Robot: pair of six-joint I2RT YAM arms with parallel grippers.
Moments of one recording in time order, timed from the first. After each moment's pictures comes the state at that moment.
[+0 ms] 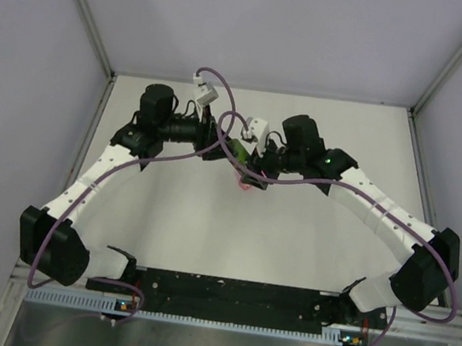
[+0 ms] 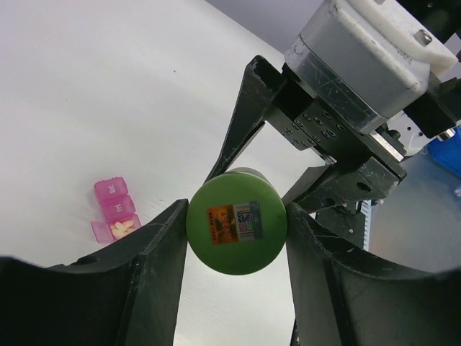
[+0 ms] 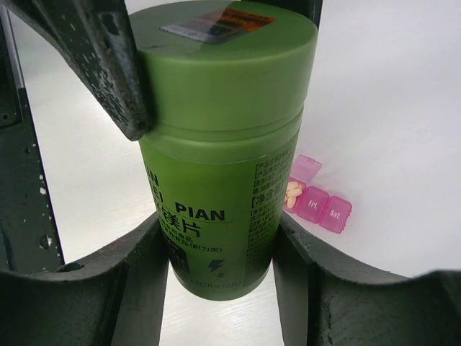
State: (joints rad) left arm -0.34 1.30 1.17 -0.18 0.95 -0.17; right arm 0.72 1.46 1.31 -0.50 -0.46 -0.34
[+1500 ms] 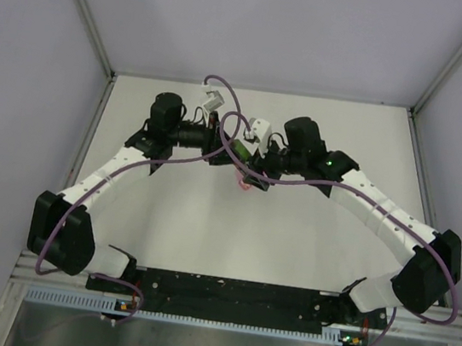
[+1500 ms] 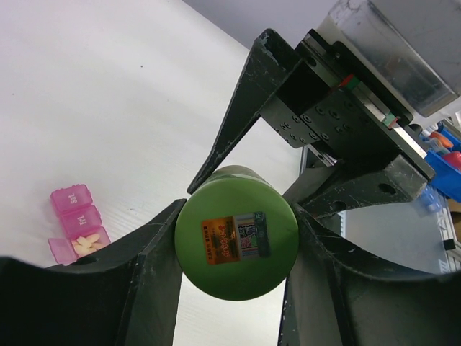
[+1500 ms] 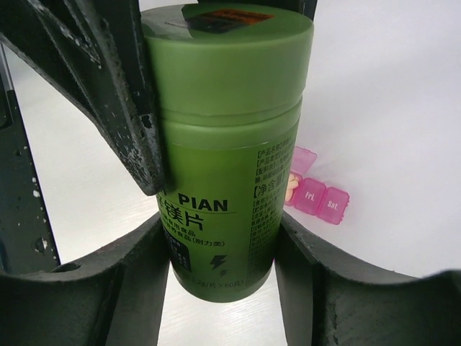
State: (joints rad) left arm -0.36 1.38 1.06 0.07 1.03 -0.31; right arm 0.71 1.44 1.28 -0.48 -0.44 -0.32
